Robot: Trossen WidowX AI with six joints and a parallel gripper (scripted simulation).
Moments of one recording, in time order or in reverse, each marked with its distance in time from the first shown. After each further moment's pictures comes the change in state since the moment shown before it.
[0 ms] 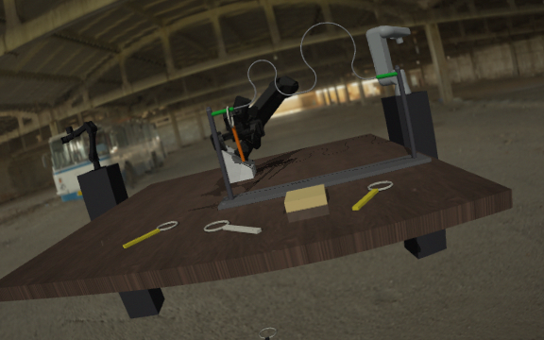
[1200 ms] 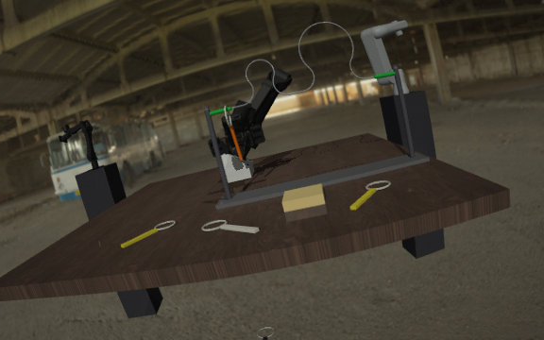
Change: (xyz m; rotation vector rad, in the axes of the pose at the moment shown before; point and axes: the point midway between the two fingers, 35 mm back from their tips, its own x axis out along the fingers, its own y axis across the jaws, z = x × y) arm 0.050 0.001 0.000 -0.005 0.000 0.005
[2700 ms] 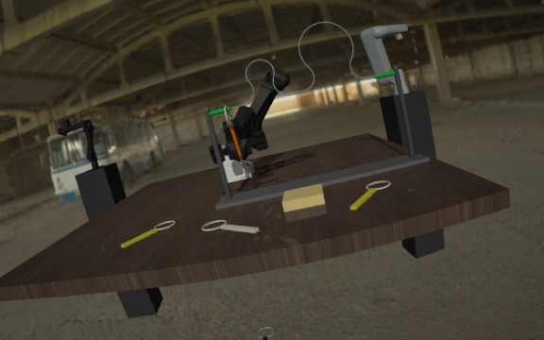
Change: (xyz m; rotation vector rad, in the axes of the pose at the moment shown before) arm 0.049 0.003 0.000 -0.009 0.000 0.011
